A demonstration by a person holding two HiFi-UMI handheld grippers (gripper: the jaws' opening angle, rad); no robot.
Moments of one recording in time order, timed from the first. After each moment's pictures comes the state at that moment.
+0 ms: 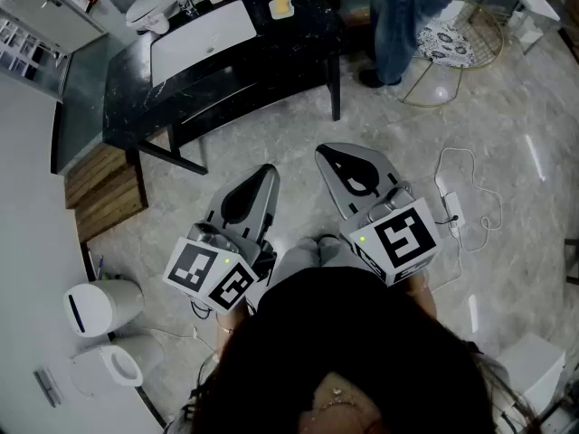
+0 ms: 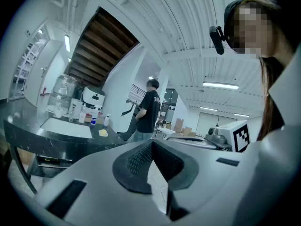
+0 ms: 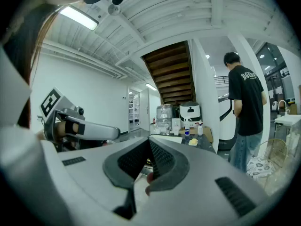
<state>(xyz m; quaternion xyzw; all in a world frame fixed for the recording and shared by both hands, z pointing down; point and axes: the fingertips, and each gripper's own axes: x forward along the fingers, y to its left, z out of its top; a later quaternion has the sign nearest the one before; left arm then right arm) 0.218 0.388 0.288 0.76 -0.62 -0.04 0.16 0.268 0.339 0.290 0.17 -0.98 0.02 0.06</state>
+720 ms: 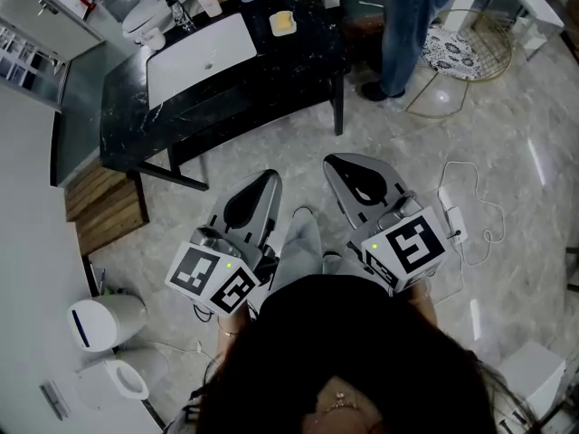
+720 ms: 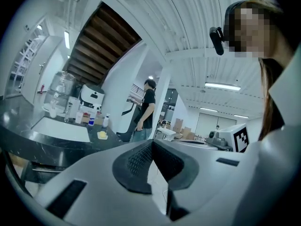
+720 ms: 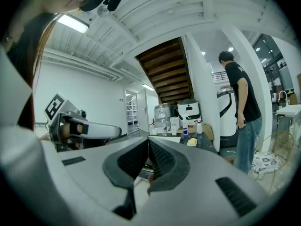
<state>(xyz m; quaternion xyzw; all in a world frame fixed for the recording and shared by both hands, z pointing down) 0.180 0.310 0.298 0.77 -0.61 -0.04 0.16 0.241 0.263 0.304 0.18 -0.98 0.05 0.05</state>
